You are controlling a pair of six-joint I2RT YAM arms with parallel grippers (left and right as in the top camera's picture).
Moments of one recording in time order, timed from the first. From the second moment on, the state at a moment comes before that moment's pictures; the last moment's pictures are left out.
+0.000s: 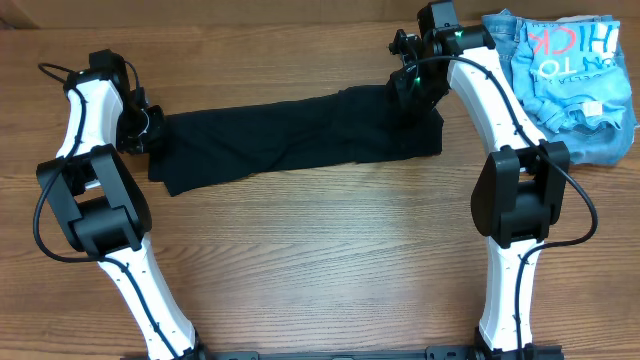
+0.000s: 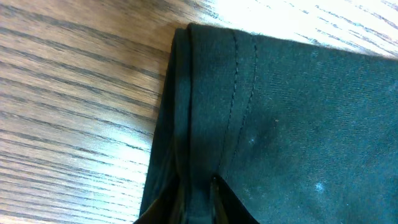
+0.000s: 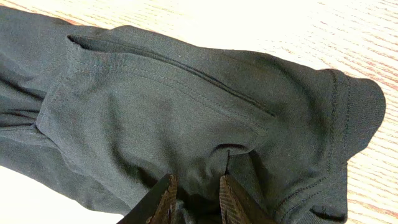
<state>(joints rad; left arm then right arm) 0.29 2.36 1.94 -1.10 0.08 -0.10 0.16 2.33 2.13 -1.09 -0.24 -0.14</state>
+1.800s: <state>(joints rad) 0.29 2.36 2.04 -1.11 0.12 -0.05 0.16 2.33 2.13 -1.09 -0.24 -0.14</state>
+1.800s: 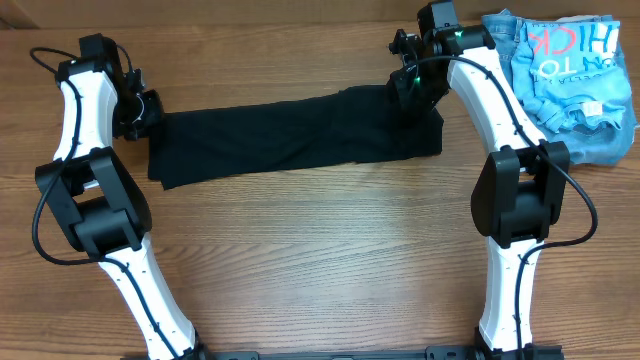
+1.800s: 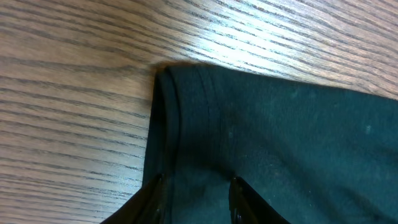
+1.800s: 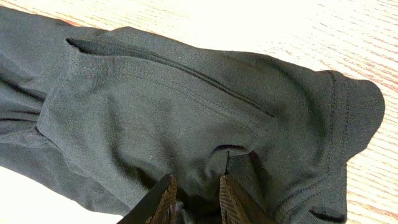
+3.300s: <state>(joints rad) 0.29 2.41 2.03 -1.08 0.12 0.08 0.16 2.33 2.13 -1.09 -0.24 -0.14</state>
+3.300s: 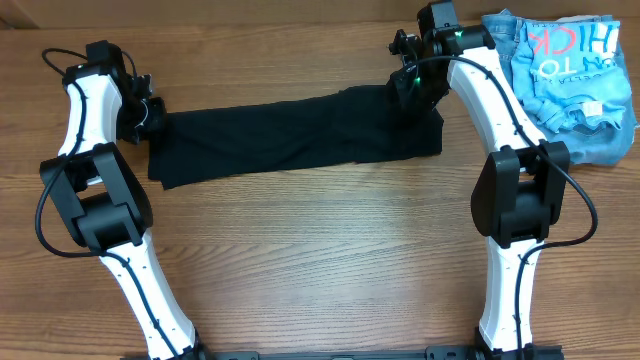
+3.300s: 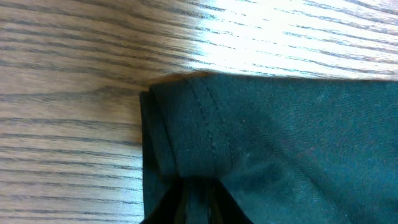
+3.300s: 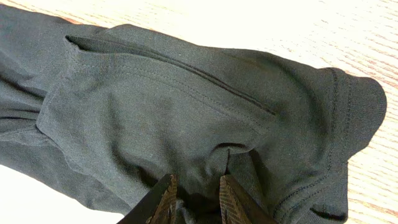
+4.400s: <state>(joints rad) 0.20 2.42 2.25 -1.16 0.22 -0.03 0.16 2.33 2.12 -1.23 -0.33 -0.14</state>
